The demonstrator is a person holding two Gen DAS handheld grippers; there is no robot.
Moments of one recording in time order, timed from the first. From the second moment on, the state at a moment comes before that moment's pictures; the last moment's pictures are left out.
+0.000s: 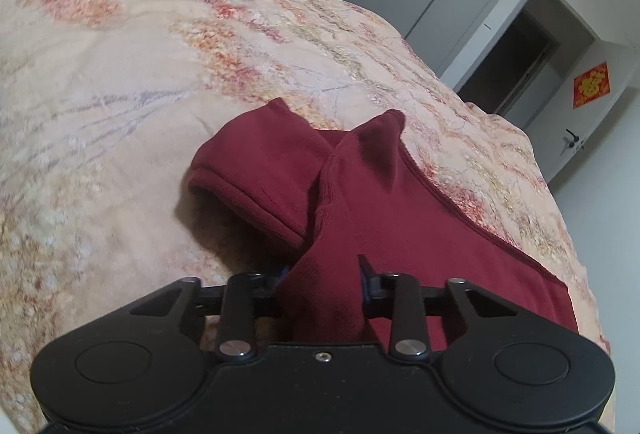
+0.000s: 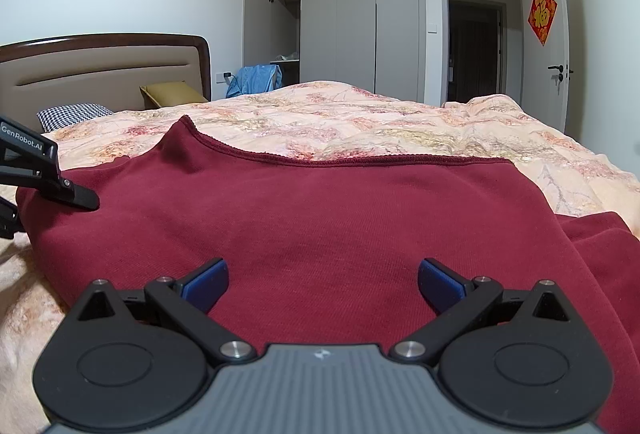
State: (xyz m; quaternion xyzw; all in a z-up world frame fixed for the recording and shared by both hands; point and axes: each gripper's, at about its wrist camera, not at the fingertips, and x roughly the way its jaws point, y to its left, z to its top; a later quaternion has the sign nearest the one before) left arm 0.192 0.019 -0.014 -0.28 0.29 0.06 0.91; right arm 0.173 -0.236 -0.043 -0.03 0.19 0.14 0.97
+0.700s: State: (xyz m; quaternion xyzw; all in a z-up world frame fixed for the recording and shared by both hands) left arm 0.206 -0.115 0.096 0.00 0.21 -0.14 0.97; right arm 0.123 -0.318 0.019 -0.02 0.20 0.04 0.98
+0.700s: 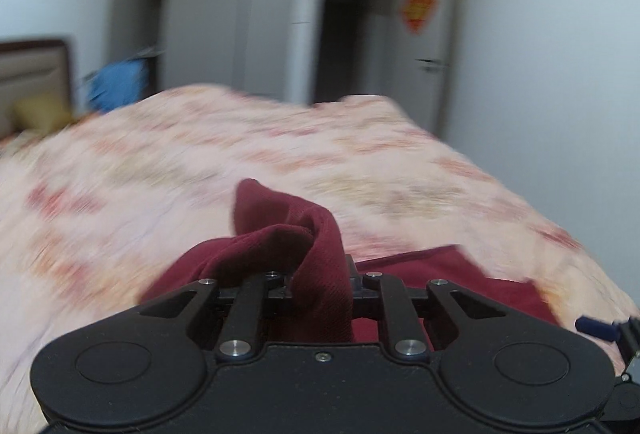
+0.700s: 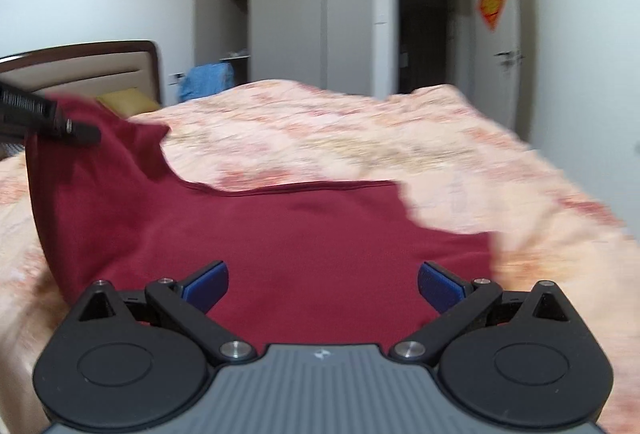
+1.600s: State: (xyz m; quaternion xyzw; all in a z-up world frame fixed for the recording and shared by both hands) left arm 0.144 -0.159 0.046 -0.06 0.29 -0.25 0.92; right arm 0.044 -0.416 0.005 0.05 0.20 -0.07 0.98
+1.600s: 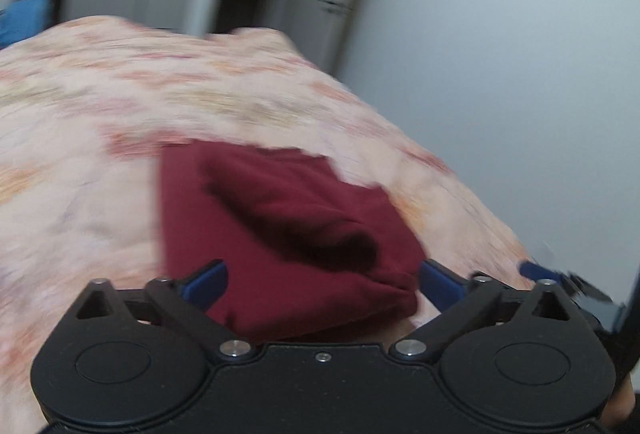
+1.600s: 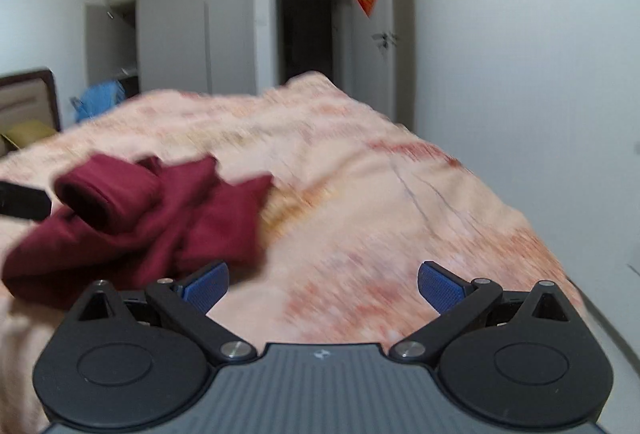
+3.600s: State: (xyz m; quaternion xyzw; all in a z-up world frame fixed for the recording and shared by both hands) left arm 0.173 -0.130 -0.012 -0.10 0.40 -0.09 0.91; right arm 0.104 -0.418 -0.005 0.26 0.21 -0.01 0.94
